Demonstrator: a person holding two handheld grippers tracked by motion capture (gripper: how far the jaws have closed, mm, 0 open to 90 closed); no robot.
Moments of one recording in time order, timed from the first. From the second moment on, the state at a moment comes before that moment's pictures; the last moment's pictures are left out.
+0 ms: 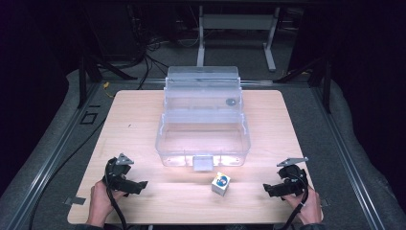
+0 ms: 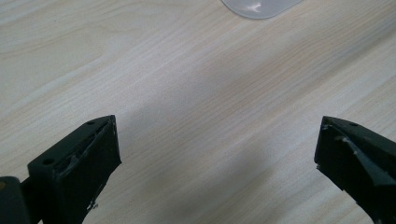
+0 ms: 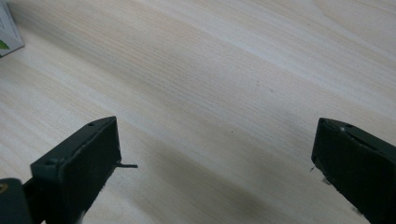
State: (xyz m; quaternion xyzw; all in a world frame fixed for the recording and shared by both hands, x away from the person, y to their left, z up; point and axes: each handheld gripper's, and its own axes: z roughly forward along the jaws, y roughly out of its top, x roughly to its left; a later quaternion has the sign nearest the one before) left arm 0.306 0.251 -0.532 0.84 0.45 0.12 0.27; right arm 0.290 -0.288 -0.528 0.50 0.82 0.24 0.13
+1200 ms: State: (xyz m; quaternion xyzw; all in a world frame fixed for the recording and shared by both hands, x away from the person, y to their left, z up) left arm 0.309 0.247 -0.538 0.85 0.44 0.11 0.26; right arm 0.289 -0.229 -0.492 0.44 0.86 0.22 0.10
